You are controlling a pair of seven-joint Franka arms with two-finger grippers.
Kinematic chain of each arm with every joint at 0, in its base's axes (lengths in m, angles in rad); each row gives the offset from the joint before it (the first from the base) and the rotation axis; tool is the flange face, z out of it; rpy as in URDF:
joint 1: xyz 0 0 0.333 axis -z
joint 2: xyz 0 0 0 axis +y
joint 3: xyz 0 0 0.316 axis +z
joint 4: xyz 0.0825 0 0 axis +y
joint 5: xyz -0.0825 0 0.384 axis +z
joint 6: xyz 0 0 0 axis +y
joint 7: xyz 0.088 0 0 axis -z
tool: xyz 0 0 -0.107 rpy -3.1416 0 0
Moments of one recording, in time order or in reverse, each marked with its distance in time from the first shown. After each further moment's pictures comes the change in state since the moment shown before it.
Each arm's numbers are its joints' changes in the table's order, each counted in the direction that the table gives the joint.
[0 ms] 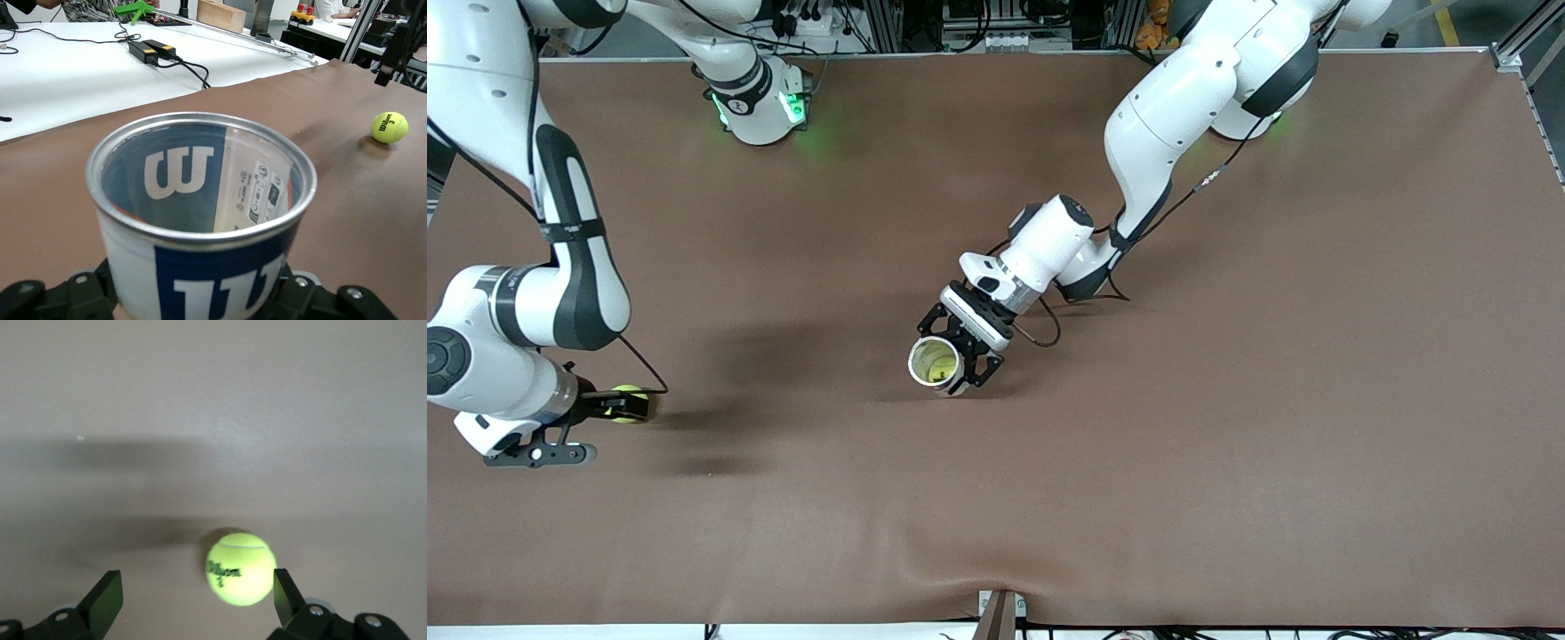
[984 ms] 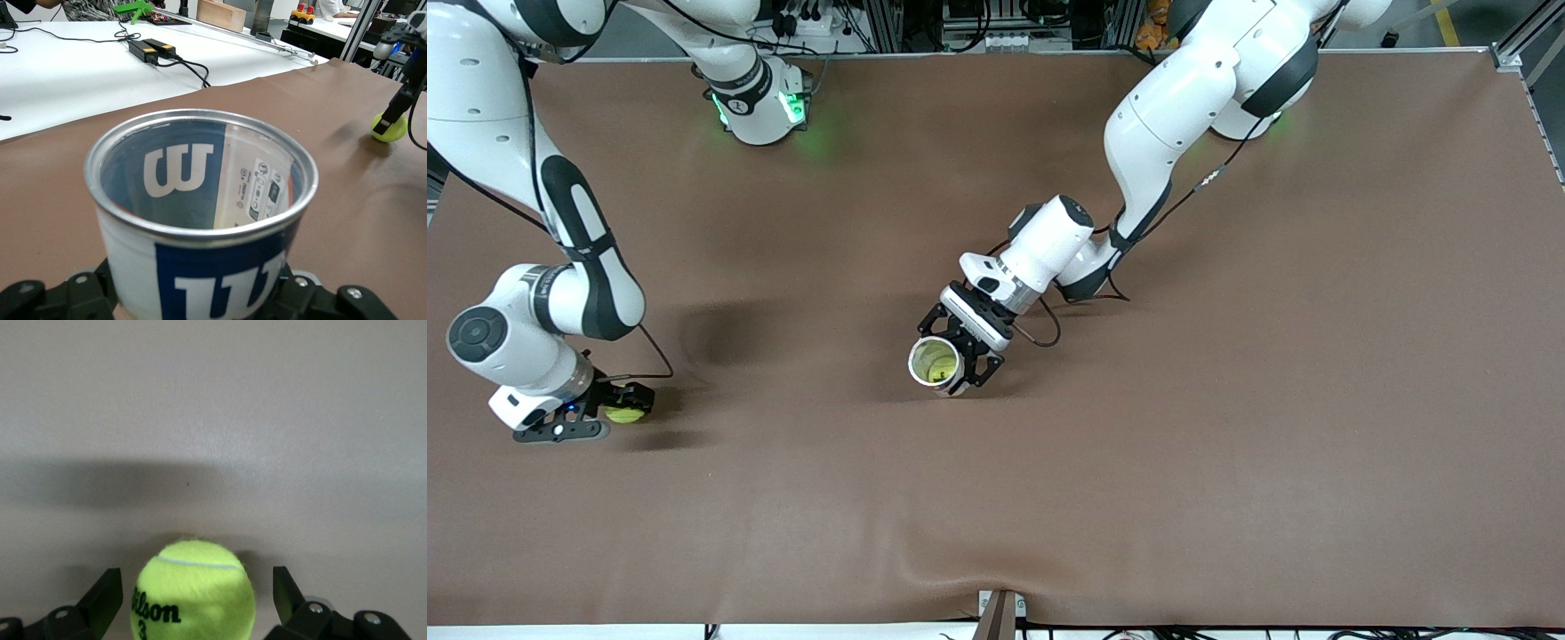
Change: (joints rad) left arm 0.001 0.001 0.001 0.000 0.000 0.000 0.000; right arm 0.106 0.059 0.007 0.234 -0.001 -0.393 -0.110
